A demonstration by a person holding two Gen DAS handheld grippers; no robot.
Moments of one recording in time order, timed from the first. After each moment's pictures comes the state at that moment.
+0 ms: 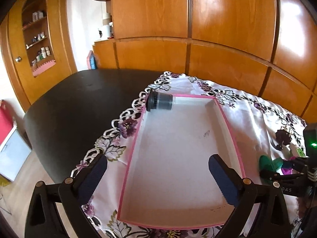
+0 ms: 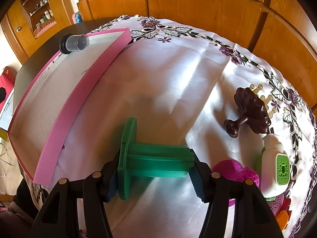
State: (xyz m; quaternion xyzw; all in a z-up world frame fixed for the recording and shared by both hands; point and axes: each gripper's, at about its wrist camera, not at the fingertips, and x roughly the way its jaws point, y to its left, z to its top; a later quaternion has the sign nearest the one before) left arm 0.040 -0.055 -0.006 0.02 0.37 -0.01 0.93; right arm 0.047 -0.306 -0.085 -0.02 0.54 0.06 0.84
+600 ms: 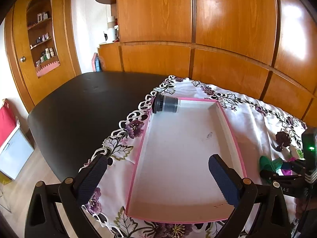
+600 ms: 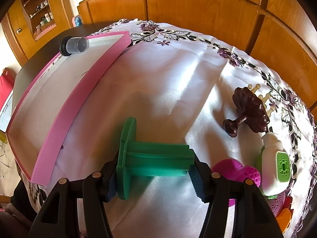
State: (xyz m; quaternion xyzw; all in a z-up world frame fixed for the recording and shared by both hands) left arm 0.029 -0.043 -0.001 0.01 0.36 -0.01 0.93; right arm 0.041 -0.305 -0.086 -0.01 0.51 0.05 0.86
